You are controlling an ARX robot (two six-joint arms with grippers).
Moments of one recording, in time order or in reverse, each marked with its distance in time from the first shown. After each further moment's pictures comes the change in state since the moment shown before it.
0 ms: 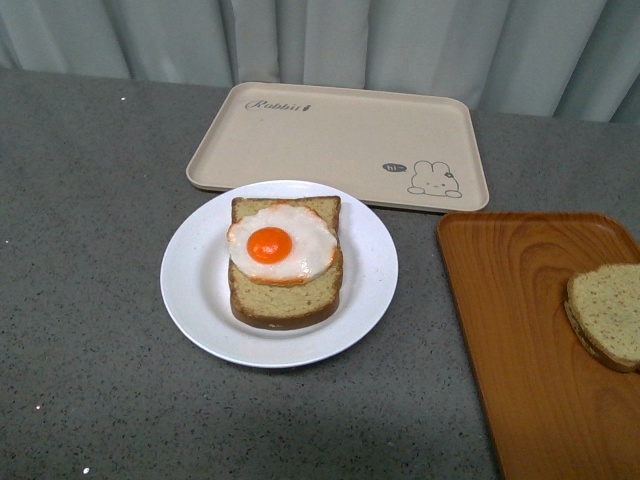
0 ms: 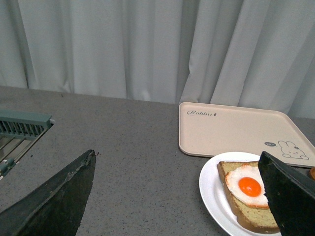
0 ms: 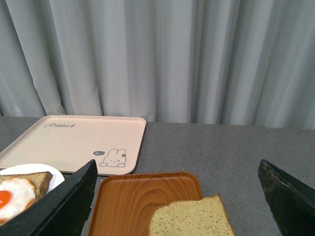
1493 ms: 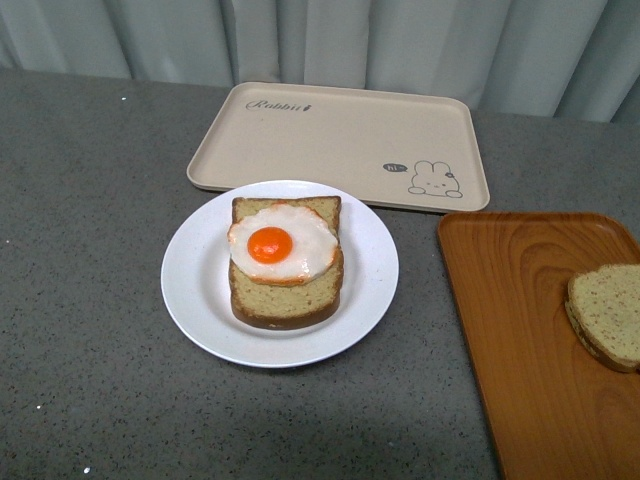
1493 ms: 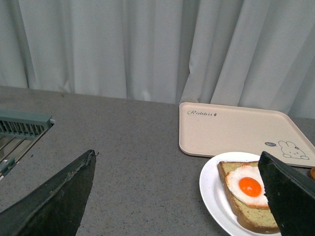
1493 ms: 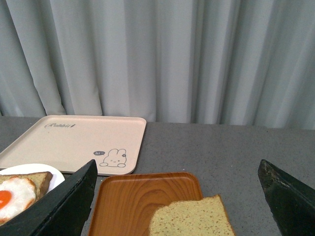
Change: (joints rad) left arm 0.000 0.000 0.000 0.000 0.000 0.000; right arm 0.000 0.000 0.000 0.000 0.000 0.000
